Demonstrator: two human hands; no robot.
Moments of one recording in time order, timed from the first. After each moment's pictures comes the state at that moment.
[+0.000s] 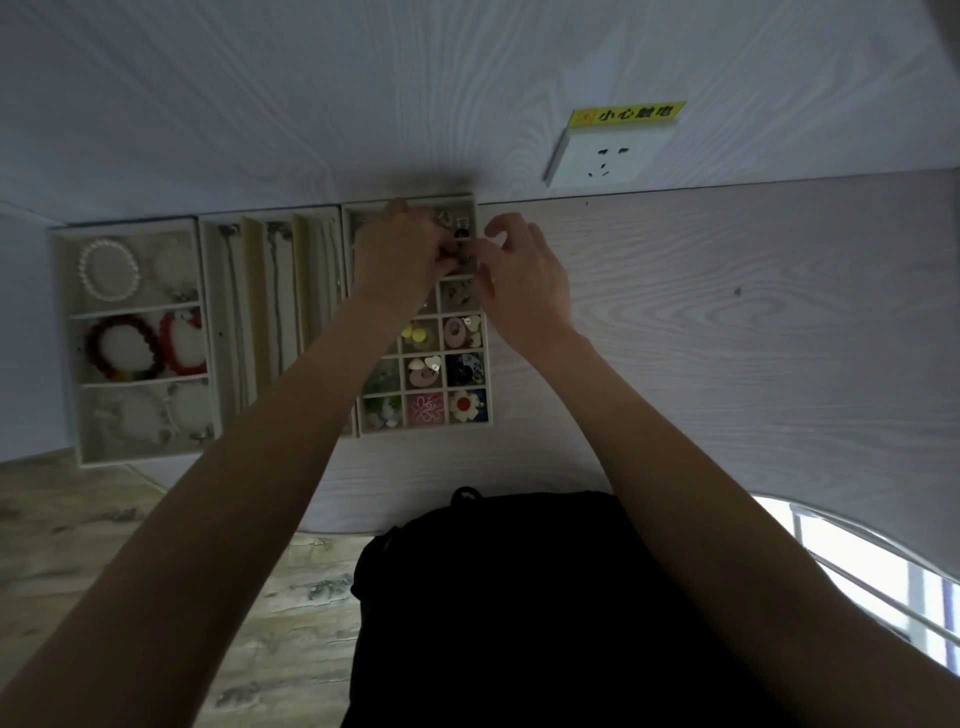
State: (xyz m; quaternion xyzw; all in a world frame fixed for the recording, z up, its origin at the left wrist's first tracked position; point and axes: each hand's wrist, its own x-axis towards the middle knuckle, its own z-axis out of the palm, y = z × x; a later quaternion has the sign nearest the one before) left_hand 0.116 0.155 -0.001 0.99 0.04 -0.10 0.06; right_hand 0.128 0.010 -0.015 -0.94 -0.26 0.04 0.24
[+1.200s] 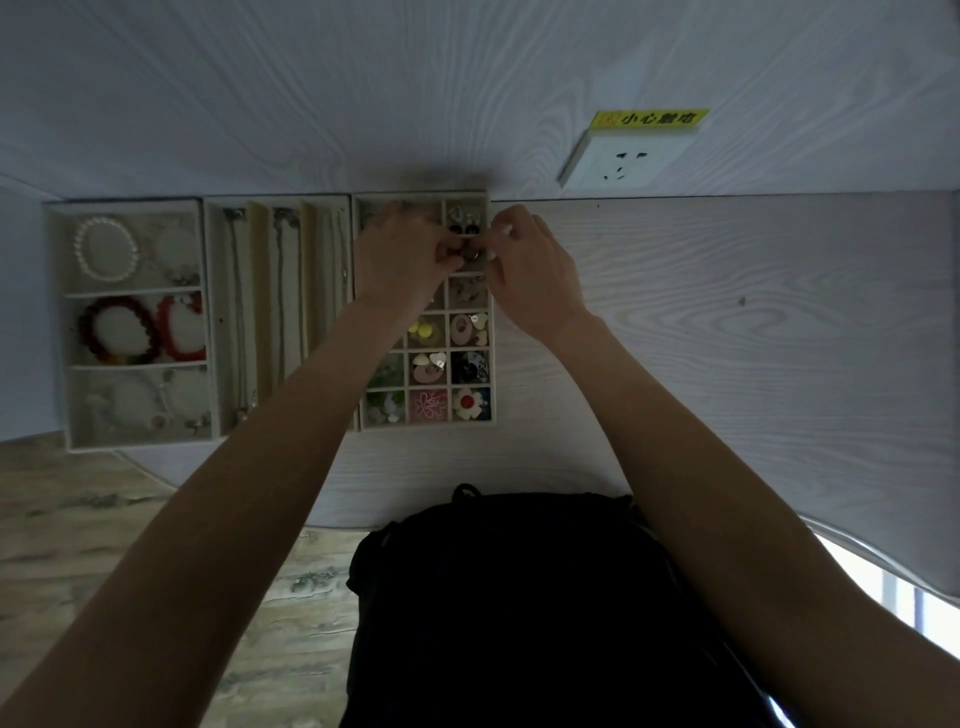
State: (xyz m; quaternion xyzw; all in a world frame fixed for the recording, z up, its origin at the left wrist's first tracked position) left_hand 0.104 0.157 -0.003 0.98 0.11 -0.09 0.14; right_hand 0.143 0.012 -0.014 -0.93 -0.29 0.12 0.20
